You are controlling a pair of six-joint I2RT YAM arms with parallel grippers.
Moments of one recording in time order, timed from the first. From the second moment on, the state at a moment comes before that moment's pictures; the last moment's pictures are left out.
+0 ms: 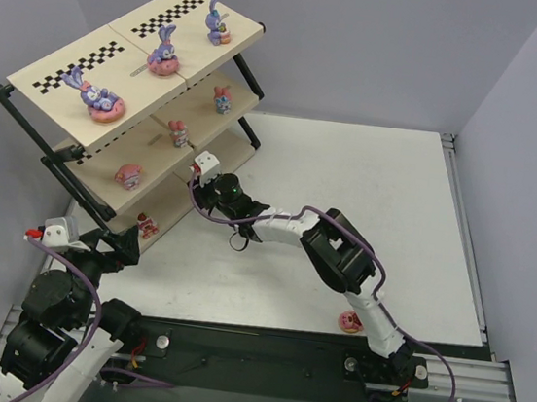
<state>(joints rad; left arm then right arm) -0.41 0.01 0.69 -0.74 -0.46 -0.41 0.94 2.29 1.53 0.52 0.12 -0.06</state>
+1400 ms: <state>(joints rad) -0.41 0.01 0.69 -0.74 -0.46 -0.41 0.92 2.38 1.66 0.48 0.07 -0.02</state>
